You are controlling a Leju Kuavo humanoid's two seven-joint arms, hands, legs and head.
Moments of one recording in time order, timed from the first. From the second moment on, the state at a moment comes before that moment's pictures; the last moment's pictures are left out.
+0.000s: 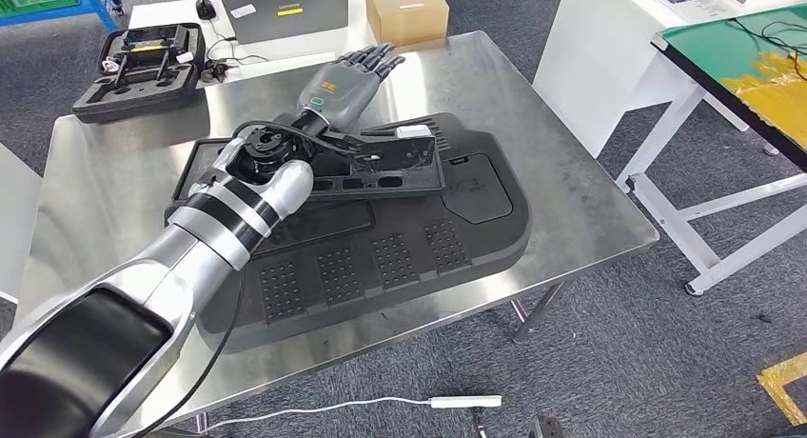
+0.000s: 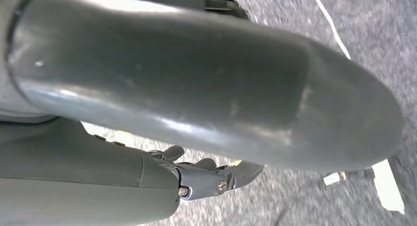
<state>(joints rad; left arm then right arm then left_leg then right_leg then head) -1.08 -0.16 -0.70 -0.57 -0.99 0.01 -0.09 -0.02 0.02 -0.14 -0.24 -0.08 -0.12 -0.12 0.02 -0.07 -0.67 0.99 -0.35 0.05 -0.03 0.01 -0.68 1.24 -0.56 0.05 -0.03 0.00</state>
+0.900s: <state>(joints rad) -1.05 -0.11 -0.70 -0.60 -0.86 0.03 -0.08 -0.01 0.03 -0.20 -0.24 -0.03 -0.11 -0.12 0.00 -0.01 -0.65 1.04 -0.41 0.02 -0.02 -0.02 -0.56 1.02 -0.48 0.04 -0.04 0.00</state>
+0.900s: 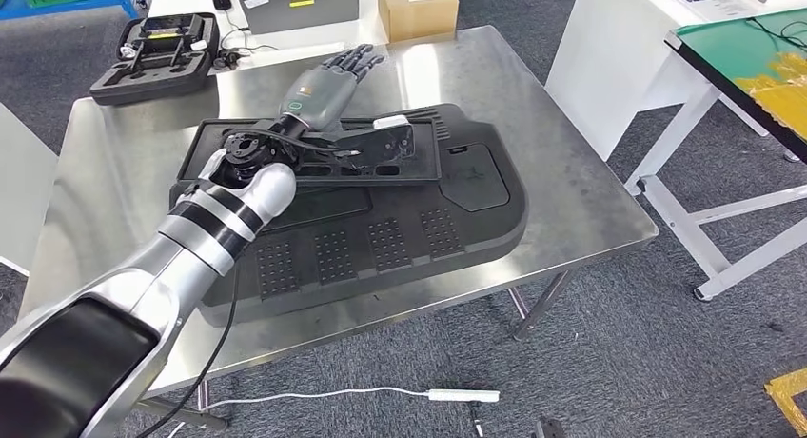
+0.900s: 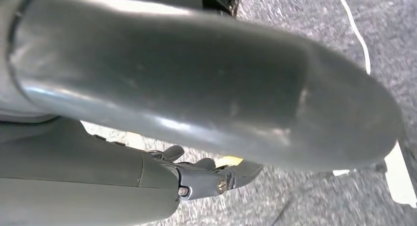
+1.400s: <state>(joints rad) -1.05 -0.10 -0.70 -0.61 -0.85 0.04 -0.07 -0.01 0.03 -0.22 -0.24 -0.02 -0.11 -0.12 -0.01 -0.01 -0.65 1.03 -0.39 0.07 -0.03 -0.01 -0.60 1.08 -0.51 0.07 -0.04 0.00</state>
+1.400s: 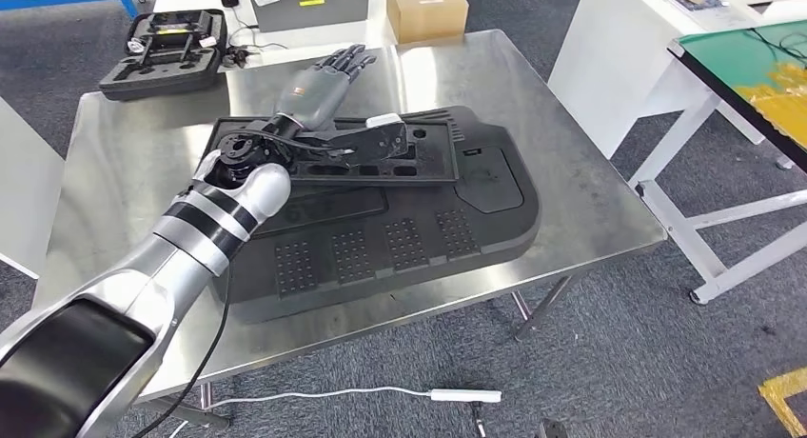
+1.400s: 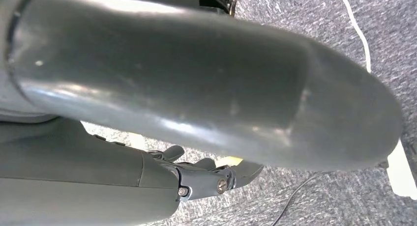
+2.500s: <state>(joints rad) -1.03 -0.07 -0.68 -0.63 -0.83 0.10 -0.07 -0.01 0.04 -0.25 -0.25 0.04 -0.10 -0.10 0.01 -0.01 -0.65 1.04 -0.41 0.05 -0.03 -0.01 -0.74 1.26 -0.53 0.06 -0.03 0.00</state>
